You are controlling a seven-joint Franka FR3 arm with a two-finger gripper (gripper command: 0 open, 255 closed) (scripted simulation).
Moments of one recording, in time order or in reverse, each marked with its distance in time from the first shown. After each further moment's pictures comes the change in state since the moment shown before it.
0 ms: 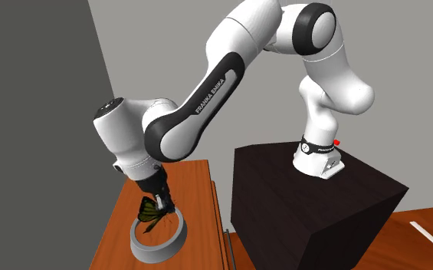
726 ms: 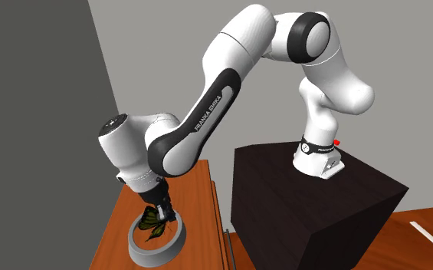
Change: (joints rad) arm 0.002 0.065 0.001 0.008 0.002 0.060 0.002
